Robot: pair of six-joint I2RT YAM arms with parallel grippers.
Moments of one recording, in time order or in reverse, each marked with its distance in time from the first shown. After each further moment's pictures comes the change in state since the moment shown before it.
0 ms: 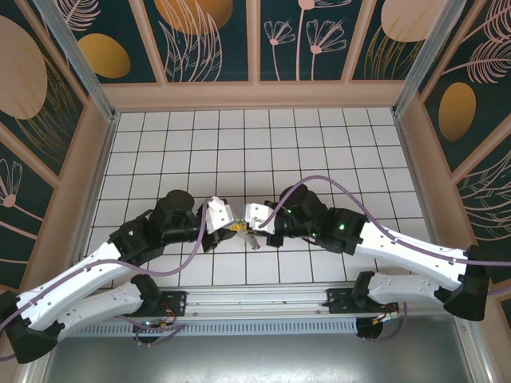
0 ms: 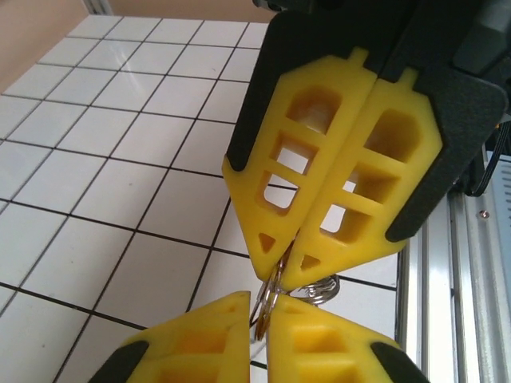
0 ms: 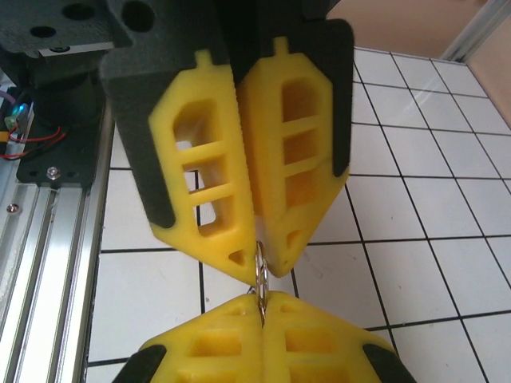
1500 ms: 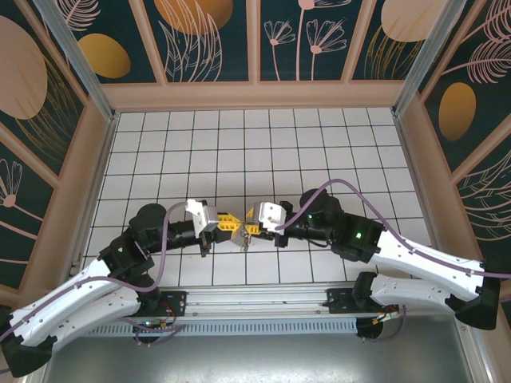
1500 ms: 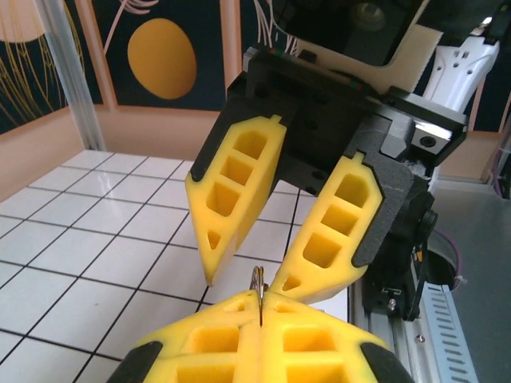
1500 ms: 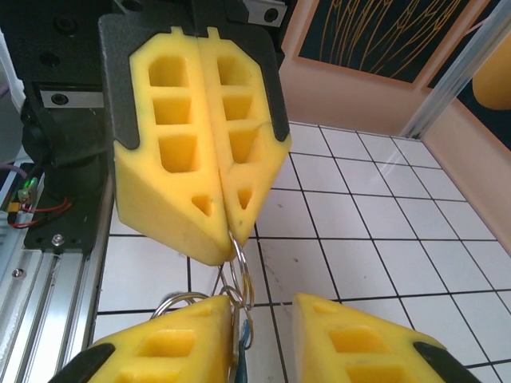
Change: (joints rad) left arm 0.002 -0.203 -0.174 0.383 0.141 -0.221; right arm 0.006 -0.142 -0.069 0.148 -0.025 0.033
